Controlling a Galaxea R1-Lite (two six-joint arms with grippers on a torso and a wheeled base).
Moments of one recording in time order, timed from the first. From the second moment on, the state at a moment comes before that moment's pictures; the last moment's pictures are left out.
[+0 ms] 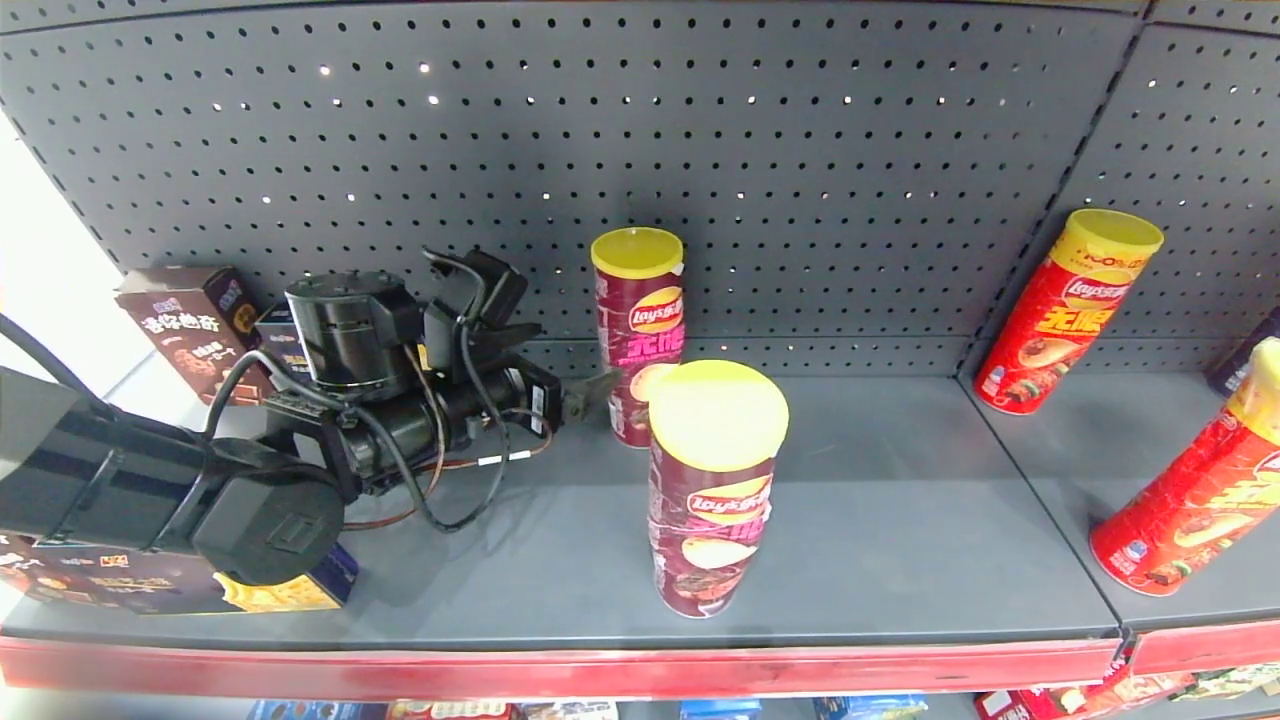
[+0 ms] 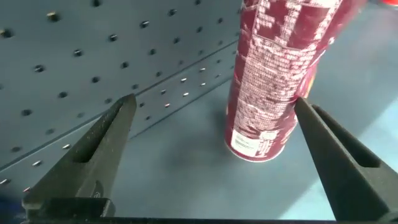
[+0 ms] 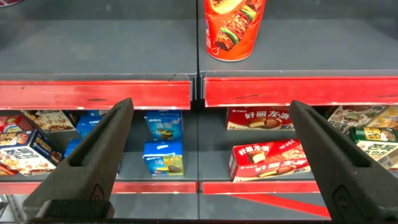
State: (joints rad) left arm -0.37 1.88 -0.92 -0.88 -0.22 0.14; right arm 0.00 0.01 0.00 0.00 0.00 0.00
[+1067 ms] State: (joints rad) left arm -0.36 1.82 -0.85 -0.91 -0.07 0.18; right arm 0.00 0.01 0.00 0.00 0.00 0.00
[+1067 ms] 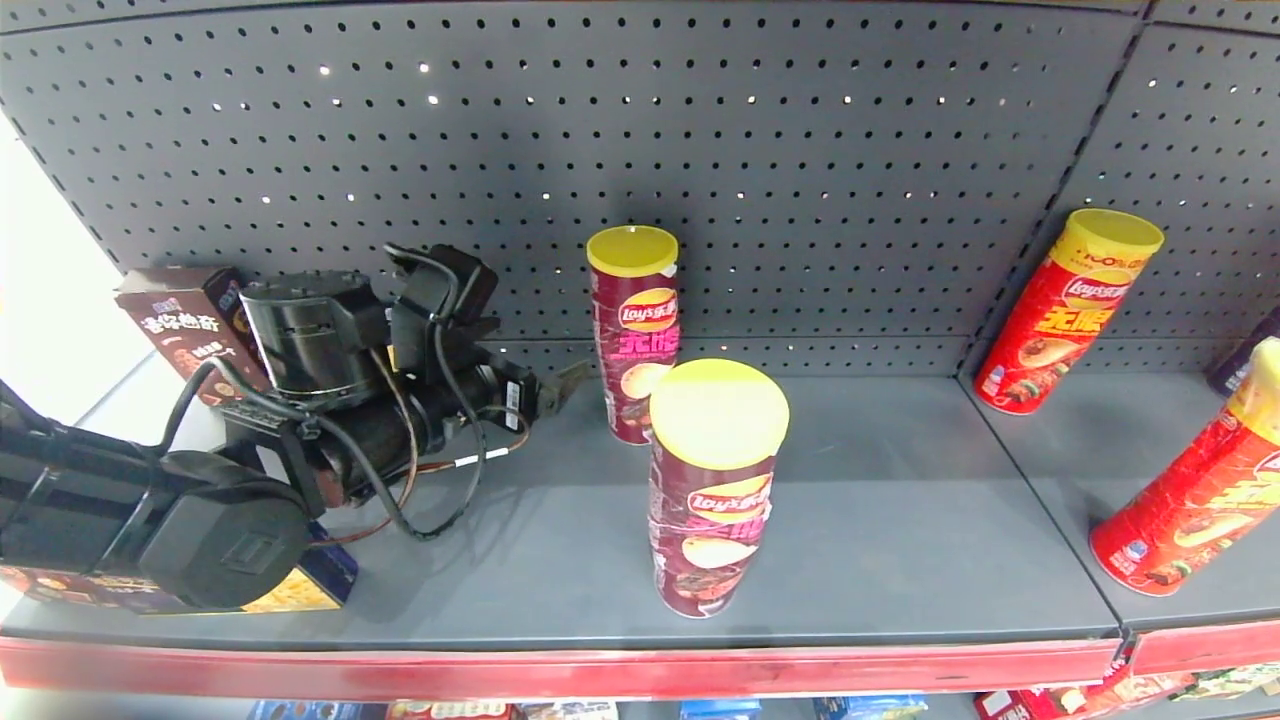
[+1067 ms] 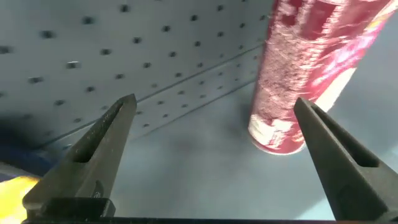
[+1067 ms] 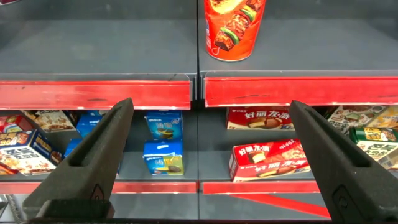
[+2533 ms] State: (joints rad) left arm -0.44 1.98 -0.95 -0.93 0.08 0.26; right arm 0.00 0.01 0.00 0.00 0.00 0.00
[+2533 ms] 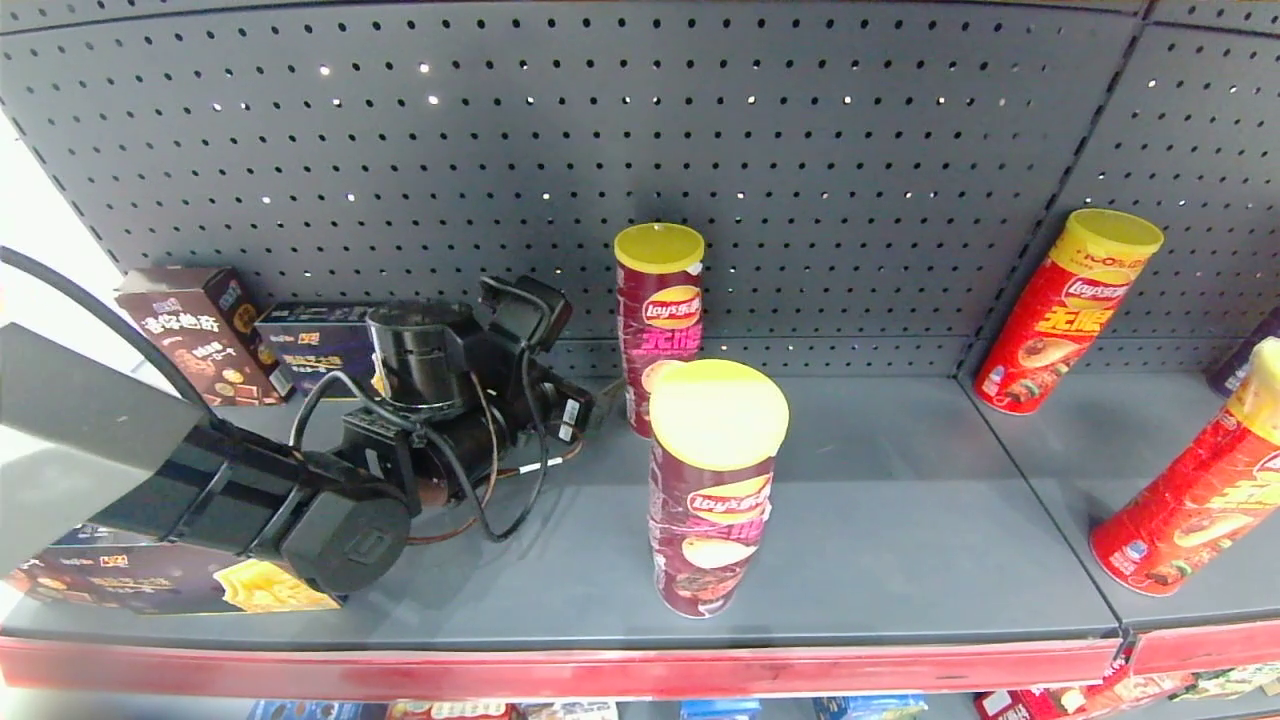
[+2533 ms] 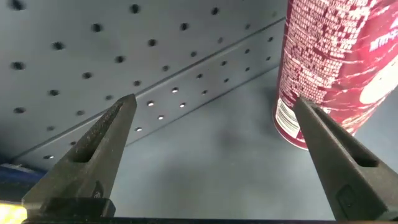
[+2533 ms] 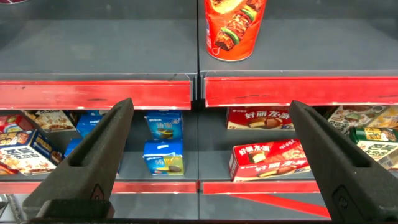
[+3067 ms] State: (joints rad) left arm -0.44 1.96 -0.96 -0.93 0.09 0.26; right arm 0.00 0.01 0.00 0.00 0.00 0.00
